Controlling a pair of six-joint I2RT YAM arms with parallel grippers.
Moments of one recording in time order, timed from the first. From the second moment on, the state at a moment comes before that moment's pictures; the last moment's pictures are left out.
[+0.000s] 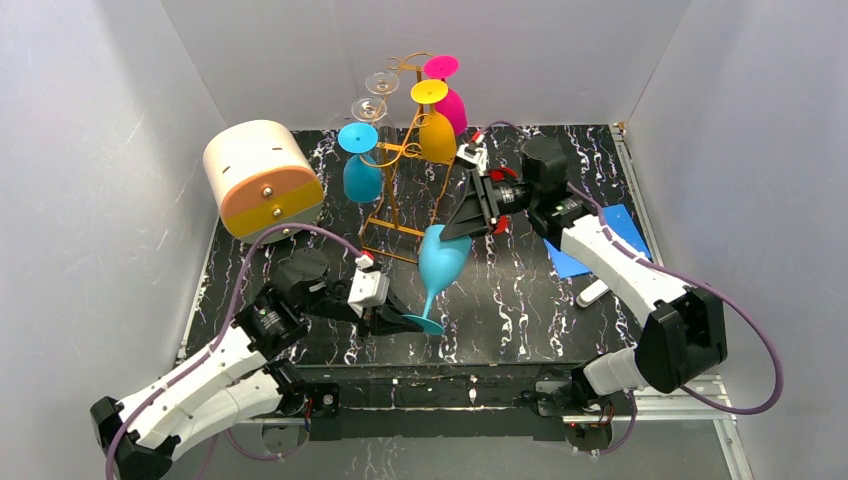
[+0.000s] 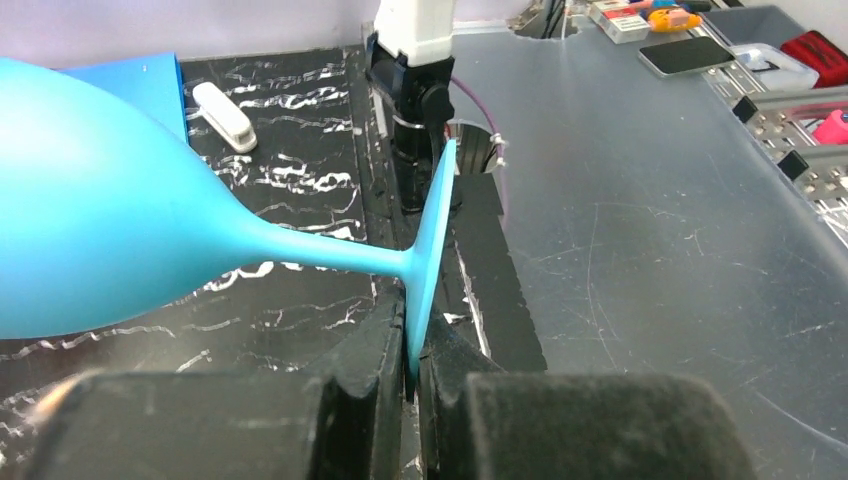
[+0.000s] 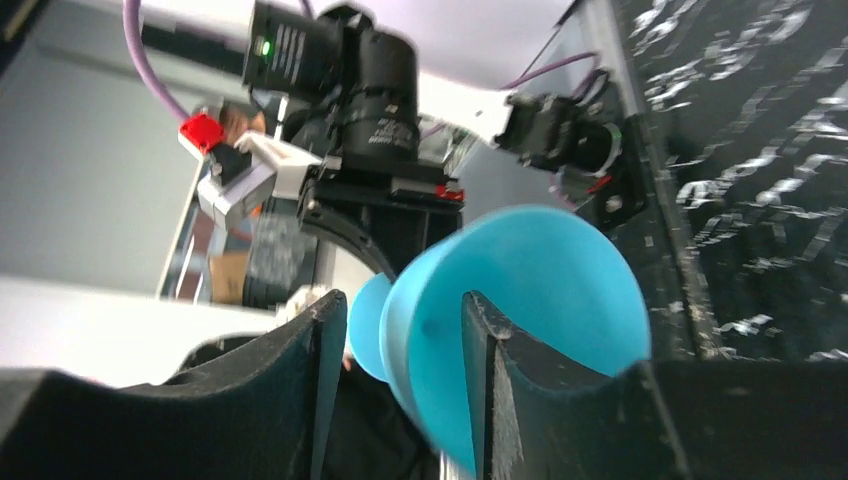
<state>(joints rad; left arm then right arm) -0.82 0.73 0.65 -0.08 0.88 0.07 0.48 1.40 1.12 0.12 -1.33 1.06</state>
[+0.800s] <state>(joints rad) -0.83 0.73 0.75 -0.31 0.88 0.25 0.45 1.38 1.19 0.04 -1.43 1.03</state>
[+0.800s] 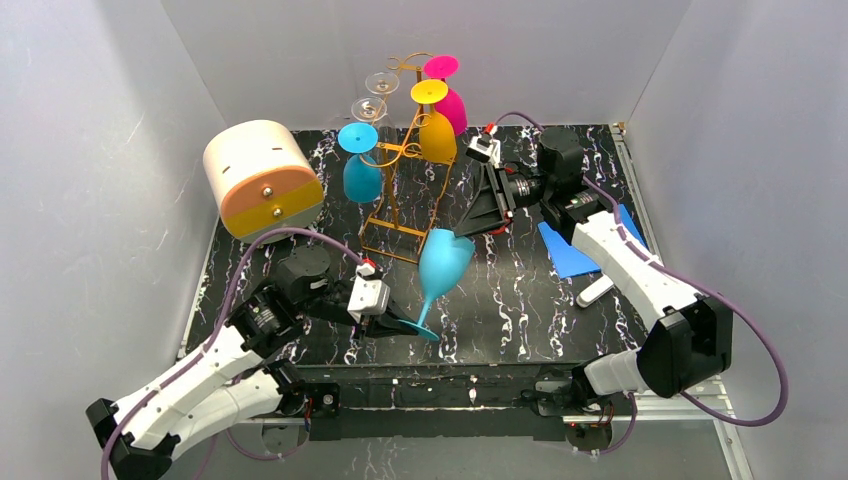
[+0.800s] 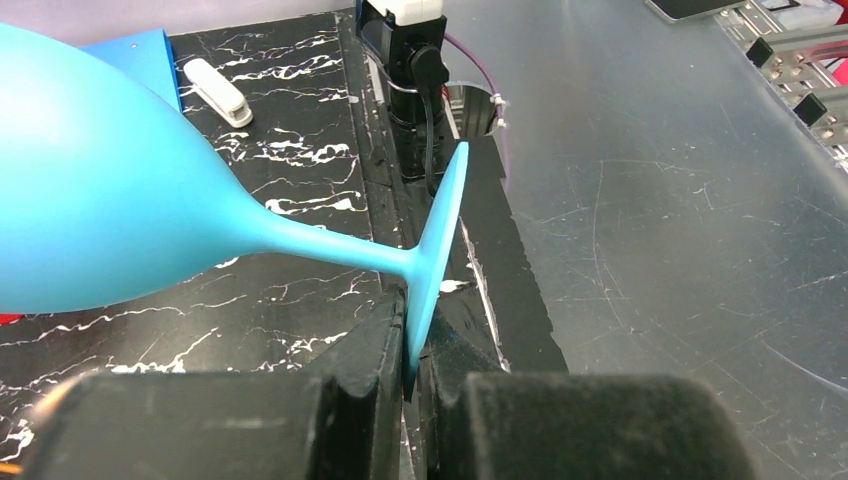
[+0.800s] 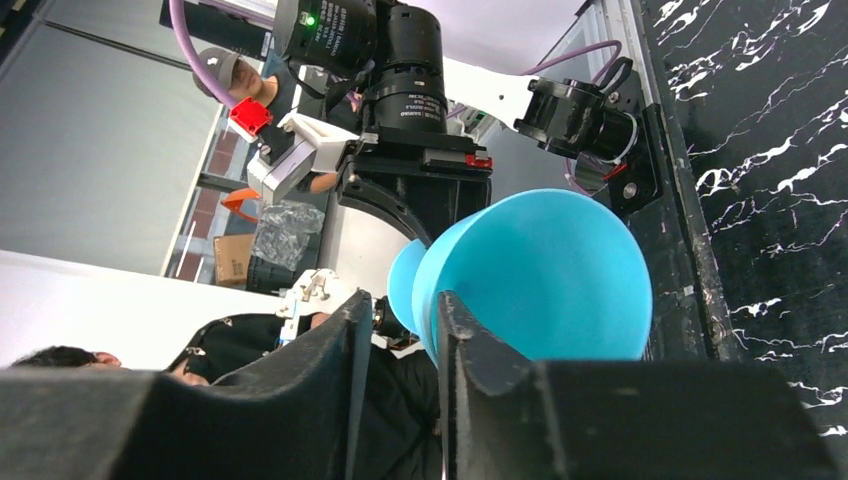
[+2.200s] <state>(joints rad) -0.83 0.76 0.74 -0.27 0.86 0.18 0.45 1.31 1.15 -0.15 -1.41 0.91</state>
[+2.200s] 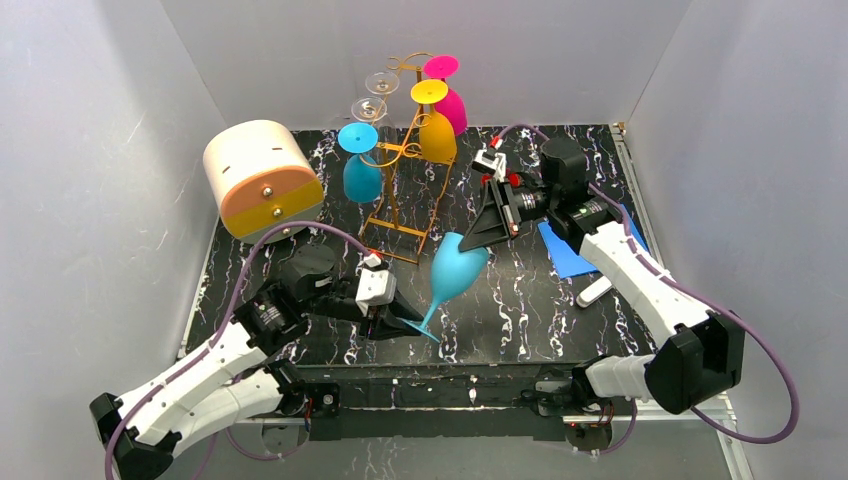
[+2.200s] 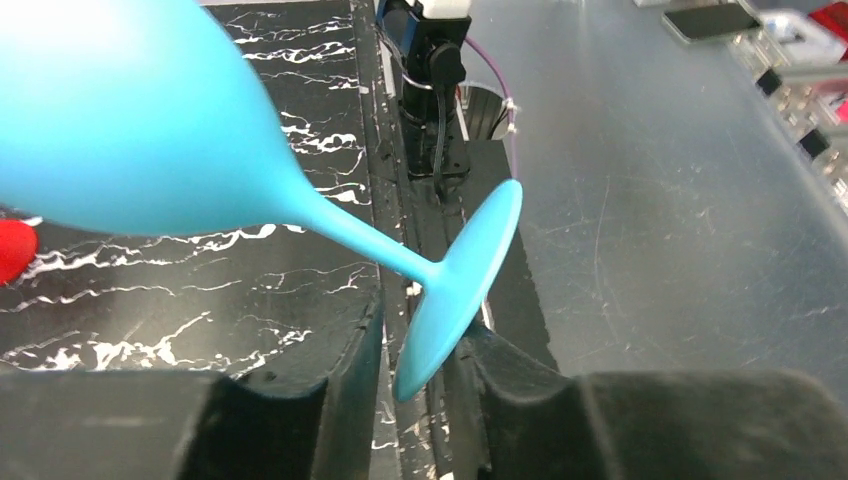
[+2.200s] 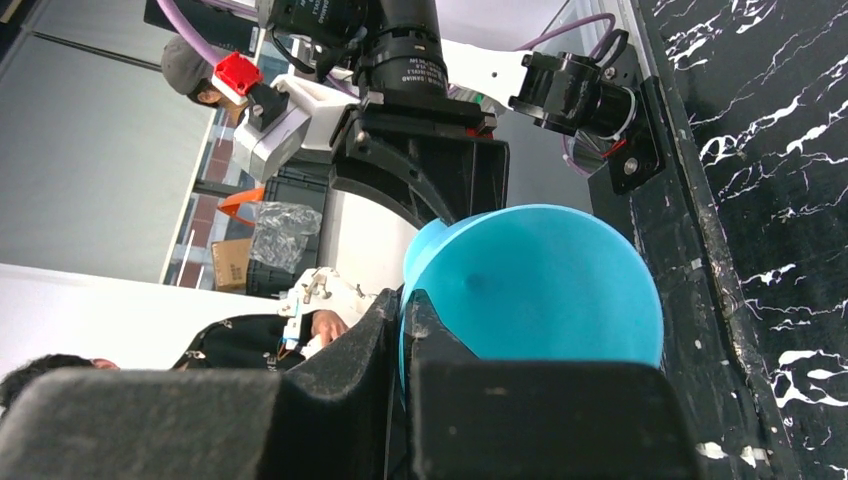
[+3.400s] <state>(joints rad) -0.83 0.73 0.75 -0.36 0.21 -0.12 0.46 1.18 1.15 -0.60 -0.70 0.58</state>
